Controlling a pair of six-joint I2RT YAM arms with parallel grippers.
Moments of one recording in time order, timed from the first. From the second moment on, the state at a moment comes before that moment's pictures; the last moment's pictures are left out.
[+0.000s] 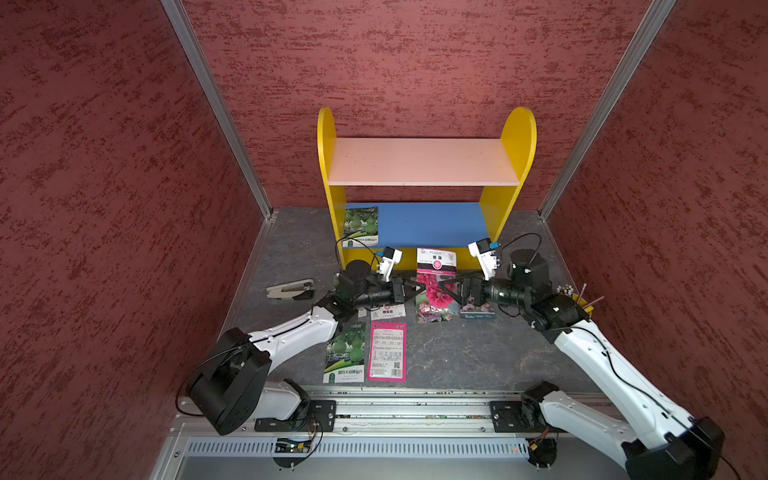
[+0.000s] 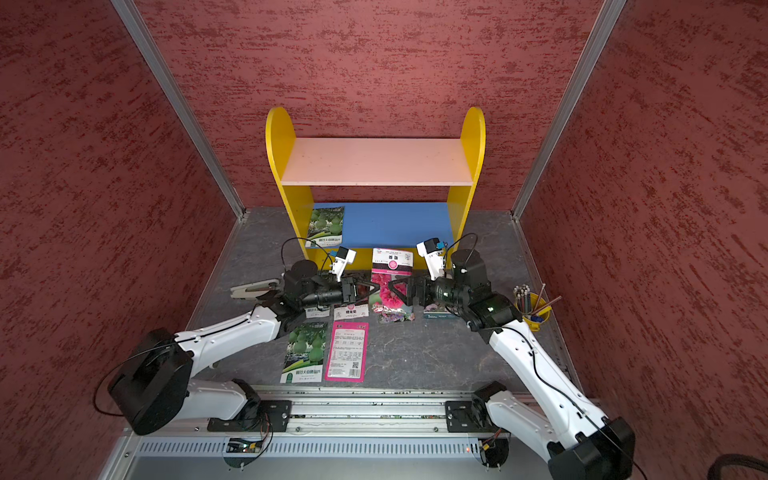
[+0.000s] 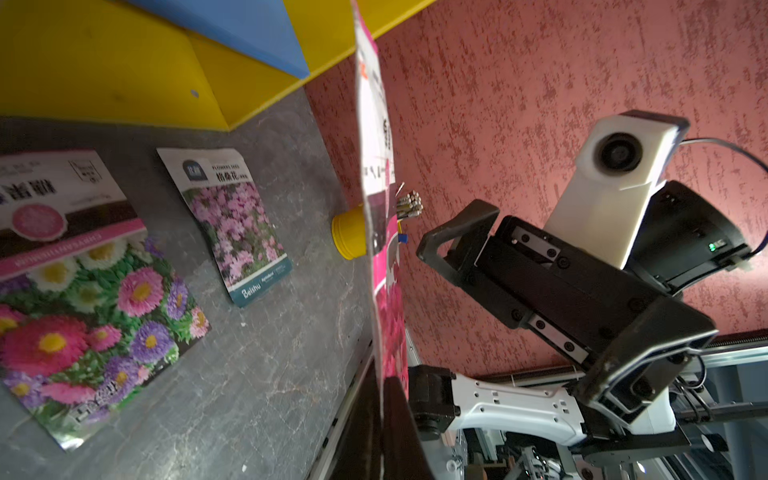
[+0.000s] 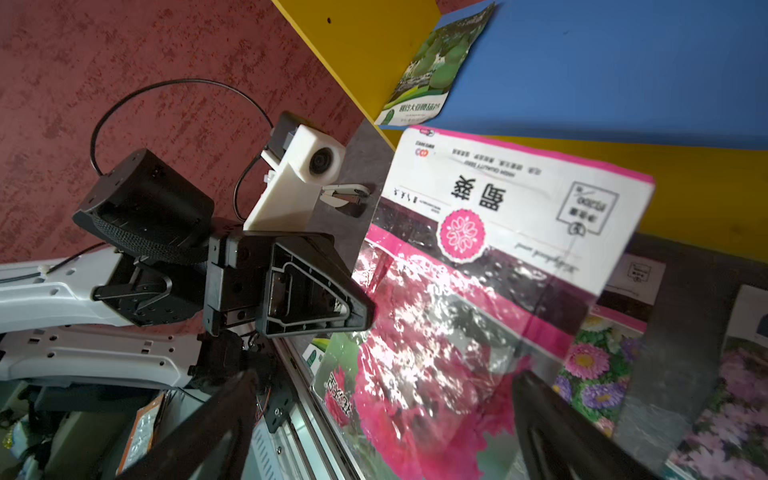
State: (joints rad) left arm -0.65 1.36 0.68 0.48 0.66 -1.00; right arm 0.41 0.98 0.90 -0.44 -0.60 0.37
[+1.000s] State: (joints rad) left arm -0.94 1.44 0.47 0.28 0.43 -1.10; right arm 0.41 0.85 0.89 -0.65 -0.51 0.29
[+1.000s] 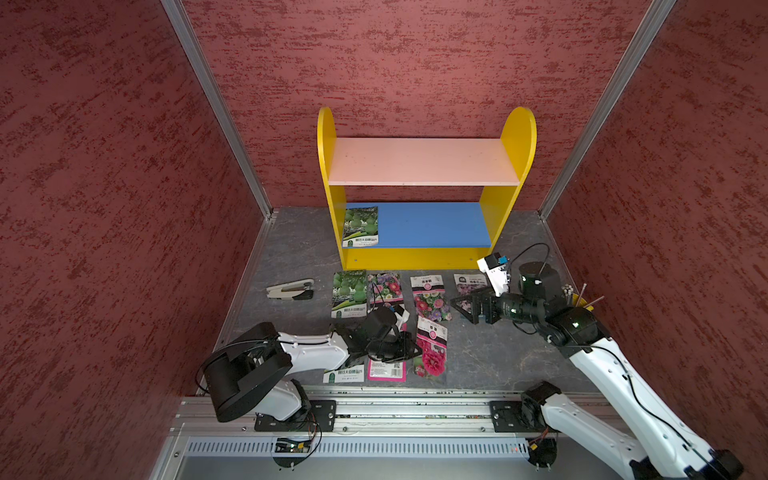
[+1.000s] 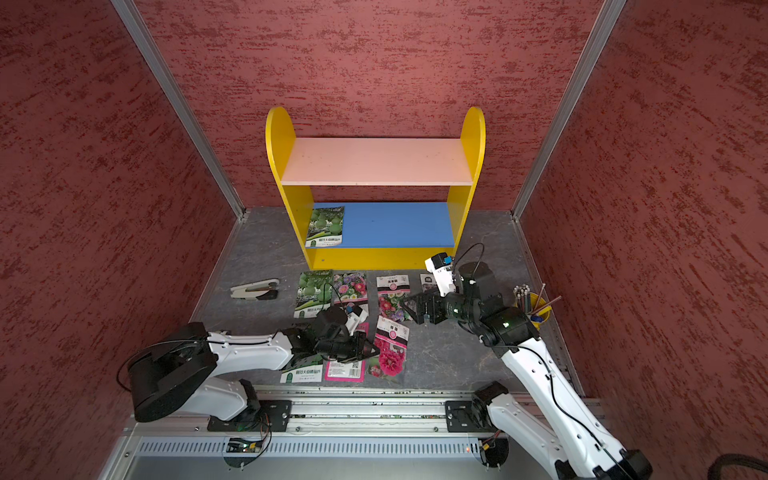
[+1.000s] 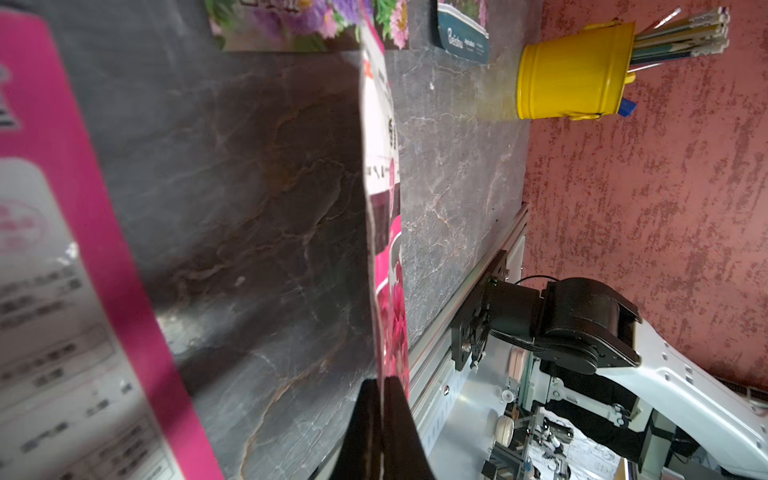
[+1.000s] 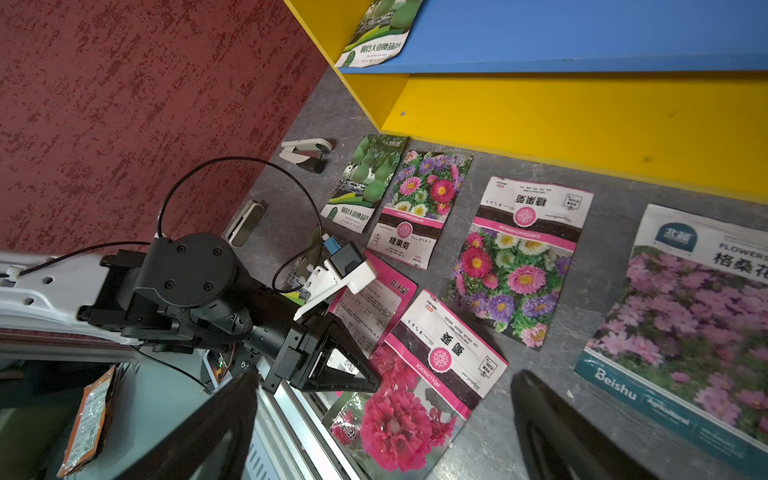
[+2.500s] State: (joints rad) left arm -1.01 1.34 0.53 0.03 0.23 -1.19; right arm 0.41 0.73 0.79 -0.57 -0.49 0.36
